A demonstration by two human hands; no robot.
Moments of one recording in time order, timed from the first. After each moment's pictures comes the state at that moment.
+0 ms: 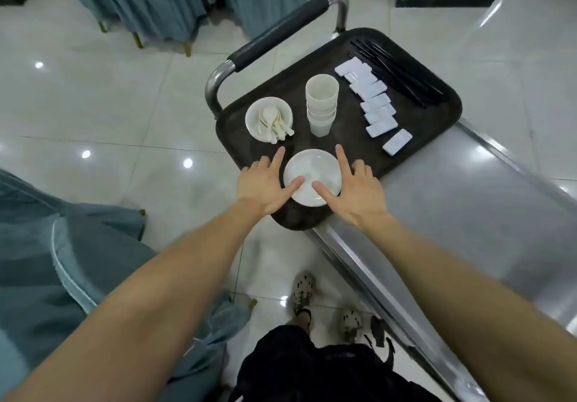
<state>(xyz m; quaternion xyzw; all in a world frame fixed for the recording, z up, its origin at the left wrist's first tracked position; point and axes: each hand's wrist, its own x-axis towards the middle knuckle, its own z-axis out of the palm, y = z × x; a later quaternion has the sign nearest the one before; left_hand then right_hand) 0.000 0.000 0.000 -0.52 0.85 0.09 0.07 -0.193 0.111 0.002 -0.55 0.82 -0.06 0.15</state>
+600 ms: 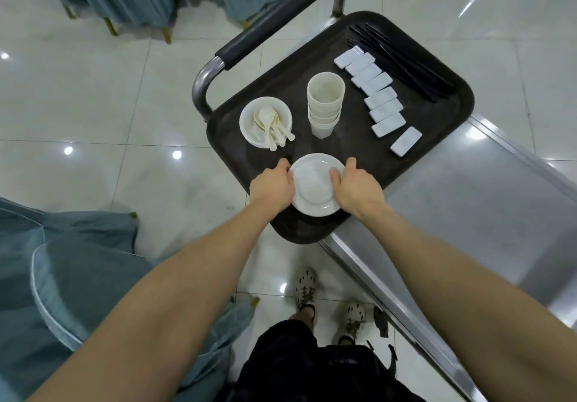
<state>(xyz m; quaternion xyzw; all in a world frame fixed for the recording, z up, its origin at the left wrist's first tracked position) -0.025 -0.035 -0.044 -0.56 0.79 0.23 0.08 -0.200 0.061 -0.030 -0.45 0.86 -0.05 0.25</state>
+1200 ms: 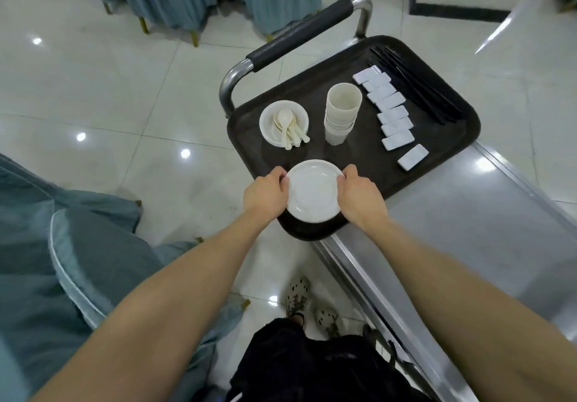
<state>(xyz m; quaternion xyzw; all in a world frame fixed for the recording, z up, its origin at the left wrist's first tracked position) 0.016 -0.013 -0.035 -0.60 0.76 0.25 -0.01 -0.185 0.074 0.003 -0.52 0.81 -0.06 0.24</state>
